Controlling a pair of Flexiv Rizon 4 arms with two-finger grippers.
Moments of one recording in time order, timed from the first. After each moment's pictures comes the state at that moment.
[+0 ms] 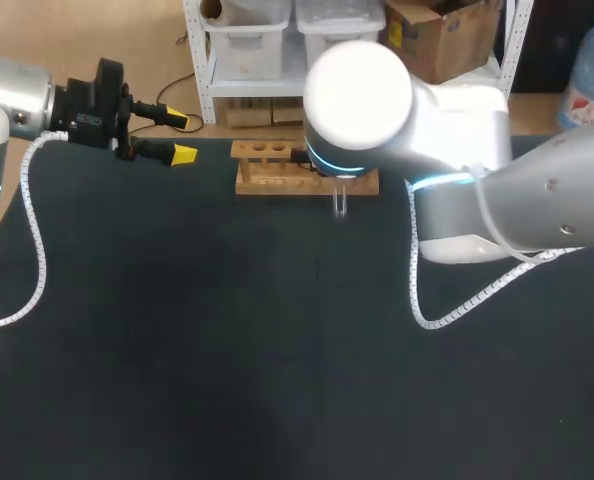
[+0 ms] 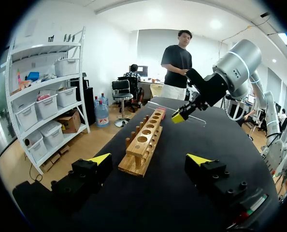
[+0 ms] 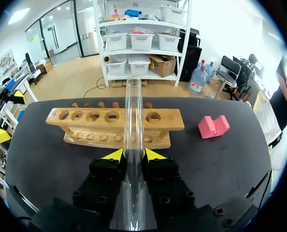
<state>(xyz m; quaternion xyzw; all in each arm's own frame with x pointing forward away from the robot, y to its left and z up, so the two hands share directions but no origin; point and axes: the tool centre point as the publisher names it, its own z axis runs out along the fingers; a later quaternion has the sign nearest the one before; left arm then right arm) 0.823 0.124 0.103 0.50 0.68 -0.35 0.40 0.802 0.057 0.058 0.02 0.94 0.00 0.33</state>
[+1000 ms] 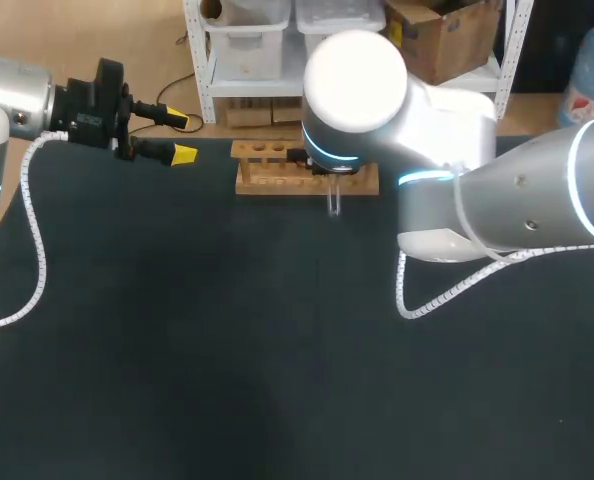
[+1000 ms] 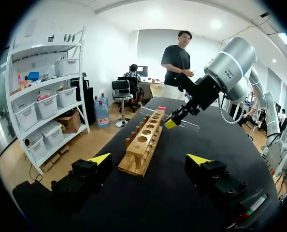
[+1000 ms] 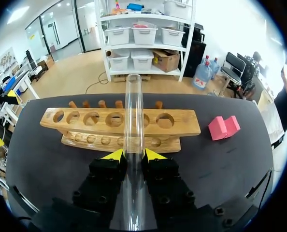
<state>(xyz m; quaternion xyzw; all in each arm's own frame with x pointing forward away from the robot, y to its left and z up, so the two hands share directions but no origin) 0.823 0.124 0.103 0.50 0.68 -0.35 0.40 0.817 0.066 0.040 0.01 0.95 0.01 0.31</state>
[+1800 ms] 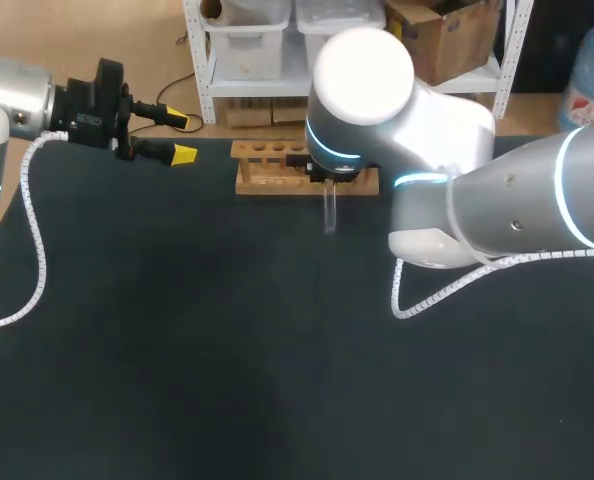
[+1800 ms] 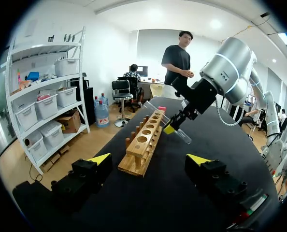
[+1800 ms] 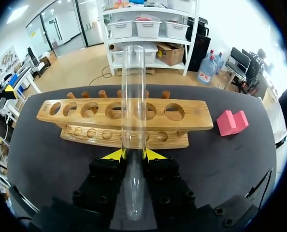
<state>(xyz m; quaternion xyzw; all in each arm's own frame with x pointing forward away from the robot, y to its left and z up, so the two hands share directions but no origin) 0.823 0.124 0.103 0.50 0.68 -0.35 0.40 0.816 0.071 0.023 0.00 0.96 0.03 0.28</state>
